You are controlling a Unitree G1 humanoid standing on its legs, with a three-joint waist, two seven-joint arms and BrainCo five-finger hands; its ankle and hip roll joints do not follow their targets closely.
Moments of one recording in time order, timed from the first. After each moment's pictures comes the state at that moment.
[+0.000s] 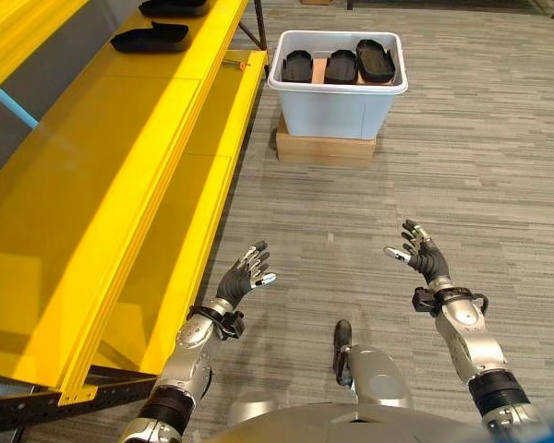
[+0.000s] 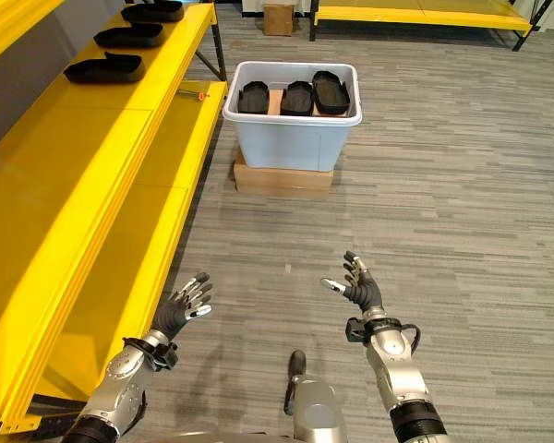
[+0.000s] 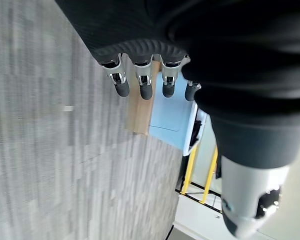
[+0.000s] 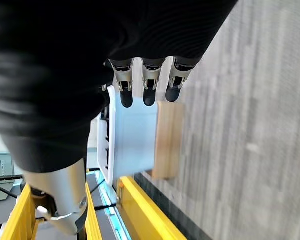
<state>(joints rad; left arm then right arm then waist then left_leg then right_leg) 0.03 0.28 -0.19 0.40 -0.51 -0.22 -0.28 -0.04 -0.33 0.08 0.34 0.30 -0.12 -0.02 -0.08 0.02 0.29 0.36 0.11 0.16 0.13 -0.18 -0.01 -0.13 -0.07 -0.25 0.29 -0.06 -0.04</state>
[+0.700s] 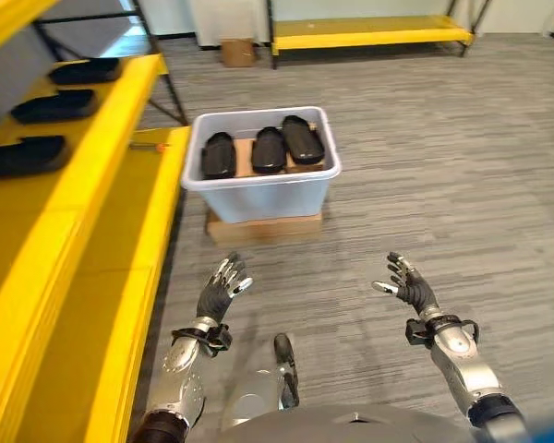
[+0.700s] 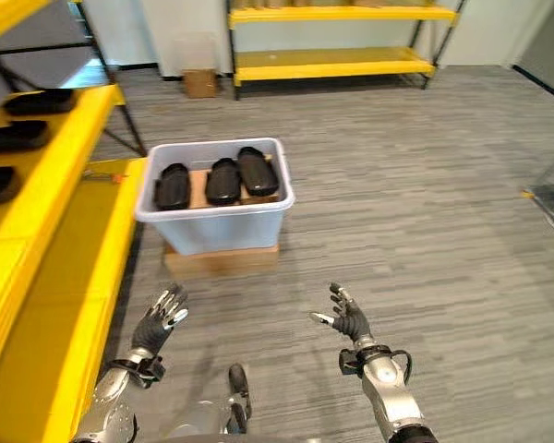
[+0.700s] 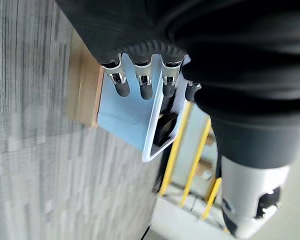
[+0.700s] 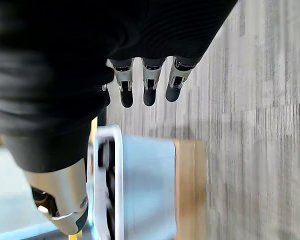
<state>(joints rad) 0.10 0.25 -0.11 0.47 -0.61 -0.28 -0.23 0.08 -0.34 0.19 0.39 0.29 -0.15 0.06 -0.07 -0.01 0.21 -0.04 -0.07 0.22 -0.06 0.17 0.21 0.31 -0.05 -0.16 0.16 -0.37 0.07</state>
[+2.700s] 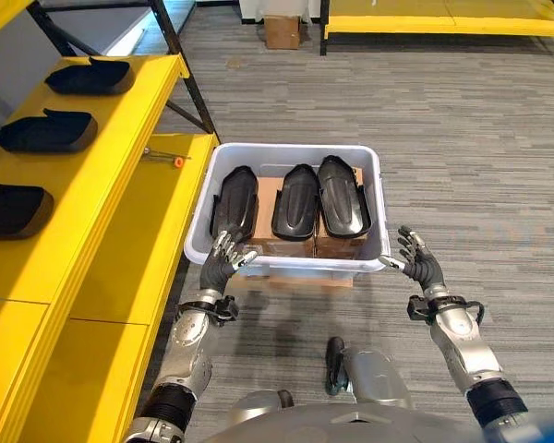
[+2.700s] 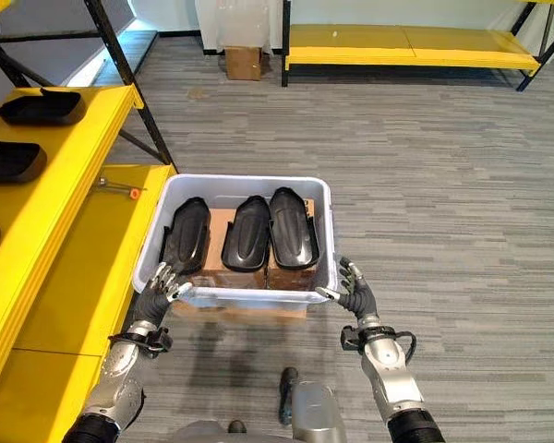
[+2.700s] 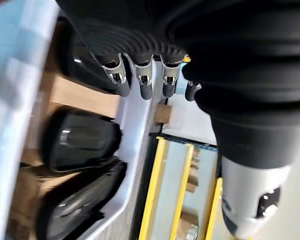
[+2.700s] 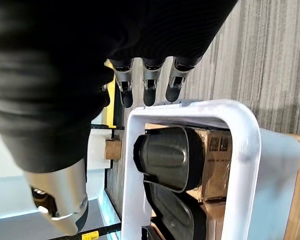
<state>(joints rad) 0.02 0.25 -0.15 0.37 -0.52 -0.32 -0.05 0.03 -0.33 0.15 0.33 0.29 -0.16 -0.06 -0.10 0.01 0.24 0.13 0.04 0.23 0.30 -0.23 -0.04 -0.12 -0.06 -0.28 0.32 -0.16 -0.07</state>
